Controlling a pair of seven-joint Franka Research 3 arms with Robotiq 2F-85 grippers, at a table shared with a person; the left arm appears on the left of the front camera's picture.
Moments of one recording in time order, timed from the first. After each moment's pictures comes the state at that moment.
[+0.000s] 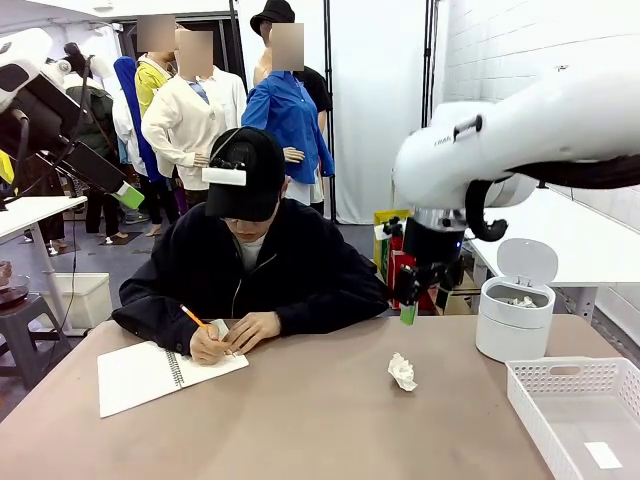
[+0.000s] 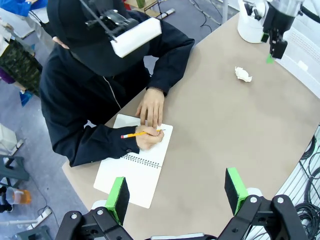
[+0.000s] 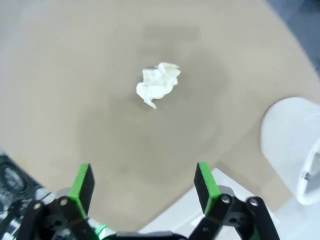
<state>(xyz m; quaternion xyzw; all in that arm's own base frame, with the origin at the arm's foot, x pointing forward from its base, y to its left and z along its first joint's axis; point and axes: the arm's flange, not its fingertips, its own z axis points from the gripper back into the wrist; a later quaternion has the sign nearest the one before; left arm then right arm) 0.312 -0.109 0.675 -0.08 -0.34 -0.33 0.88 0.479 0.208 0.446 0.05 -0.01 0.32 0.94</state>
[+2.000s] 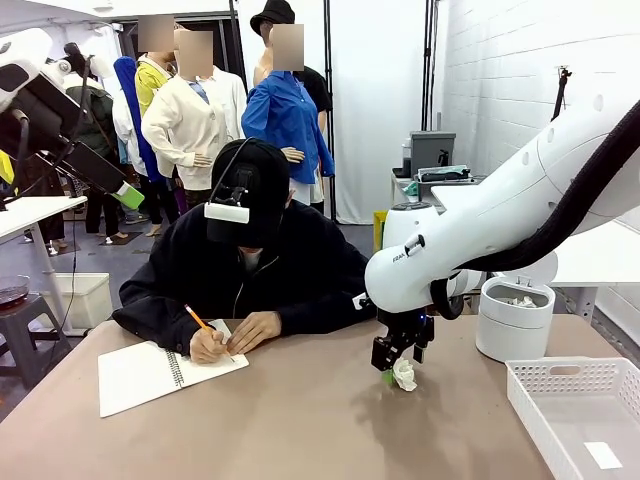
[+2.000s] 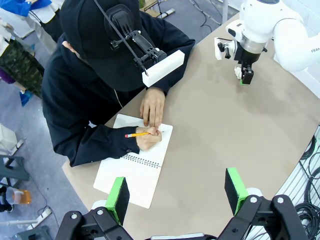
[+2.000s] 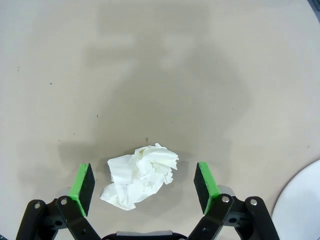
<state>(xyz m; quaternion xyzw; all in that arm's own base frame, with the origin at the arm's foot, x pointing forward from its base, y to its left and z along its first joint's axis) 0.312 -0.109 0.675 -0.08 -0.34 -0.33 0.88 0.524 0.248 0.306 0.00 -0.01 0.33 0.94</state>
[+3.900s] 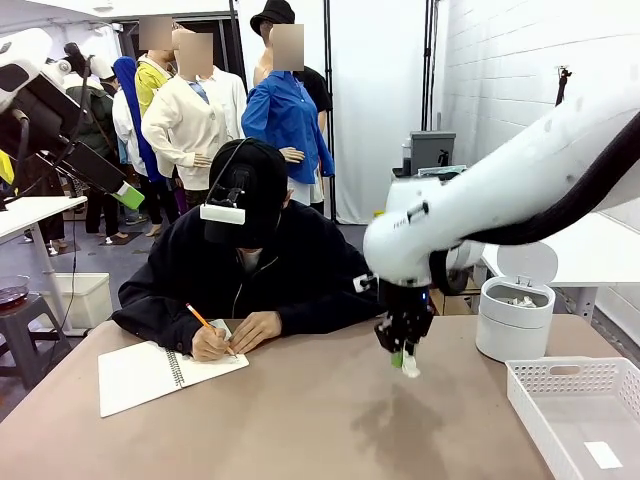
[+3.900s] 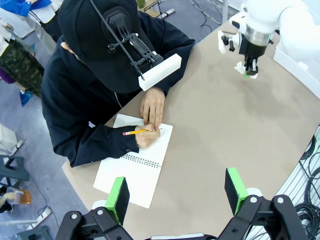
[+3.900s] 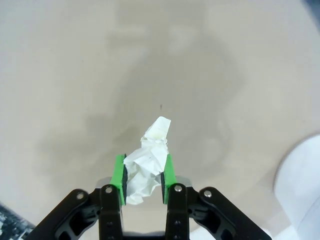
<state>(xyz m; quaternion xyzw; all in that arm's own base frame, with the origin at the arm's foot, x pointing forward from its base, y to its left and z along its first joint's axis) 0.312 -0.109 0.675 -0.08 -0.34 -0.33 0.88 0.513 0.248 0.363 0.02 0.01 0.32 0.95</state>
